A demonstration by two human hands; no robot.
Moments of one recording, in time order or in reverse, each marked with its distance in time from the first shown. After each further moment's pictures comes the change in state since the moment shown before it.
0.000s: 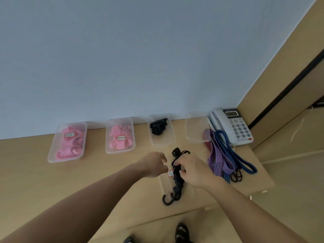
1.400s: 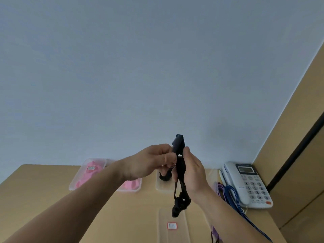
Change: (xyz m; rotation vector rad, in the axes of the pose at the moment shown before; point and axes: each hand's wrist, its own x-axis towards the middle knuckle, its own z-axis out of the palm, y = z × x) left_hand -0.103 0.113 -0.142 -0.697 0.173 0.382; right_hand 0.005 -0.071 -0.140 1.273 0.312 -0.175
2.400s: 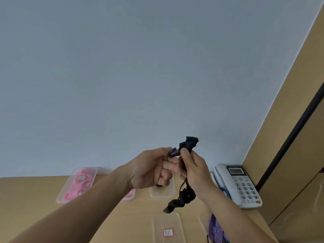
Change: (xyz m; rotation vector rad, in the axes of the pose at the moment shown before) left_hand 0.021 -0.006 -0.002 -0.671 -0.174 -0.241; right_hand 0.003 -0.018 -0.016 -0.169 0.069 -0.092
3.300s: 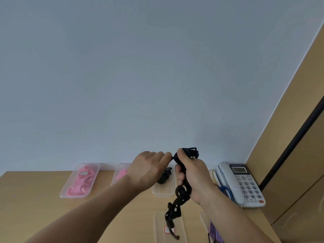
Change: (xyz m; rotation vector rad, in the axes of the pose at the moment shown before) left_hand 0.014 -0.037 -0.030 2.087 0.733 1.061; right_hand -0.003 -0.010 0.013 0.307 0.041 0.474
